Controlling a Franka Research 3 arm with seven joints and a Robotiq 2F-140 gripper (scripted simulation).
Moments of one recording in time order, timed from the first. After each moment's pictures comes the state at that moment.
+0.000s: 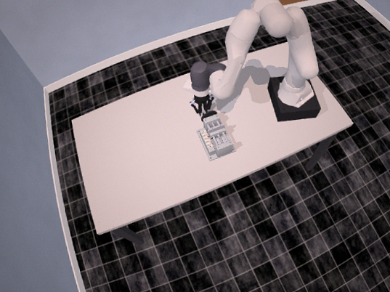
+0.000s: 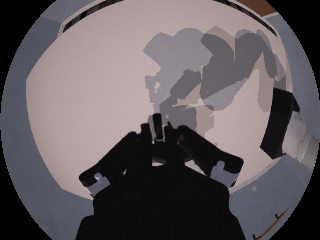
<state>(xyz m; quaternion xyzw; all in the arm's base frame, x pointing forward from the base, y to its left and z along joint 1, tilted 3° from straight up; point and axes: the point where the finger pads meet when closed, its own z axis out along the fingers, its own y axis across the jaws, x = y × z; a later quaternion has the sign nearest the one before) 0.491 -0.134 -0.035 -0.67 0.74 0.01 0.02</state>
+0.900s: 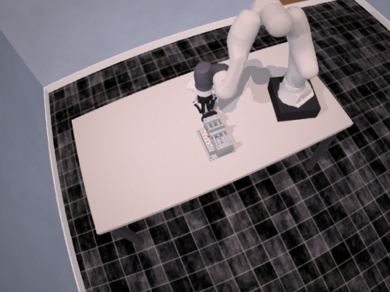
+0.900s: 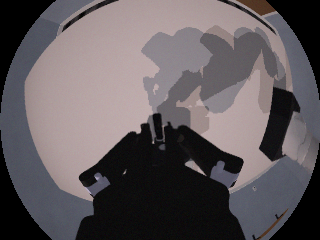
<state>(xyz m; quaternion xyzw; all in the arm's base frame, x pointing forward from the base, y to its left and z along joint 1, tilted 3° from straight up) 0.474 -0.132 -0.044 -0.67 0.74 0.01 0.02</state>
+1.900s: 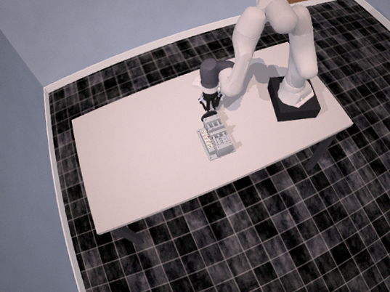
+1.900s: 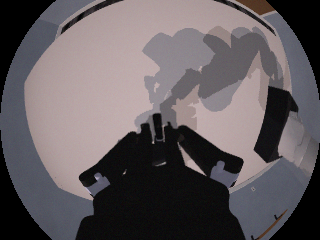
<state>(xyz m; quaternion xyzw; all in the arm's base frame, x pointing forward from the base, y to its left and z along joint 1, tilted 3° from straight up) 0.444 -0.130 -0.036 -0.67 0.74 0.01 0.02</state>
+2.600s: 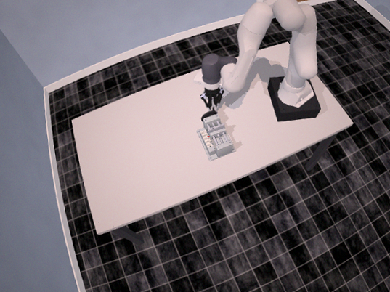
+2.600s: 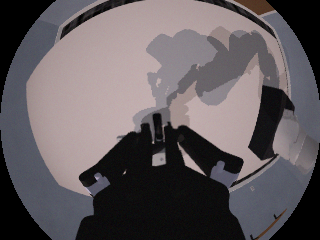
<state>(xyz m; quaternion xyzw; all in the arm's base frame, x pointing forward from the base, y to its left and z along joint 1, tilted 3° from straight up) 0.433 -0.130 -0.009 -0.67 0.74 0.01 0.02</state>
